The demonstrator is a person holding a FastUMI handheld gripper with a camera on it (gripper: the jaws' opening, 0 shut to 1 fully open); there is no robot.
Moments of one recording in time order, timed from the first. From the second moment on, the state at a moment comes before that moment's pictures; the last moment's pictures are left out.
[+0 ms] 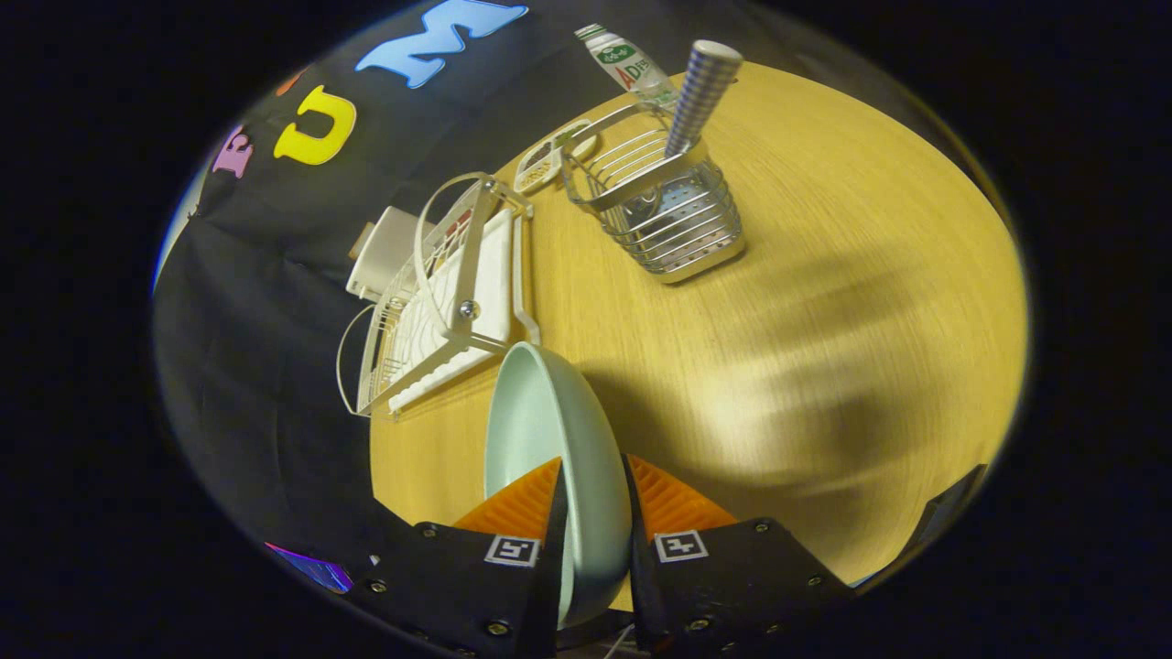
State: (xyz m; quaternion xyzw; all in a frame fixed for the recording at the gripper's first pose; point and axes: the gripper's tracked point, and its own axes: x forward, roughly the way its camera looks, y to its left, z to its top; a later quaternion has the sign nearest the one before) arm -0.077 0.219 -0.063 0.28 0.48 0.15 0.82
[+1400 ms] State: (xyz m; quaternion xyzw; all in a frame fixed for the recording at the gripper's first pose) arm 0.025 0.098 0.078 0.00 0.04 0.08 1.00
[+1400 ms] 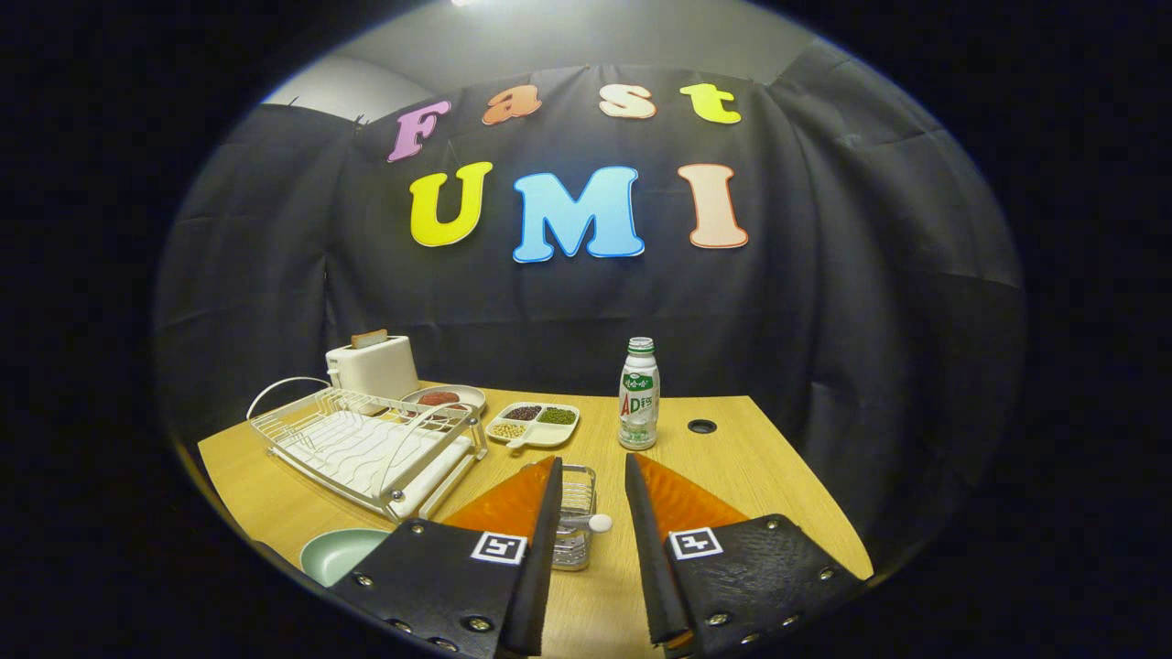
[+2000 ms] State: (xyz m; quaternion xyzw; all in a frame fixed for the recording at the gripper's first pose) arm 0.061 0.110 0.061 0.03 0.04 0.09 0.99
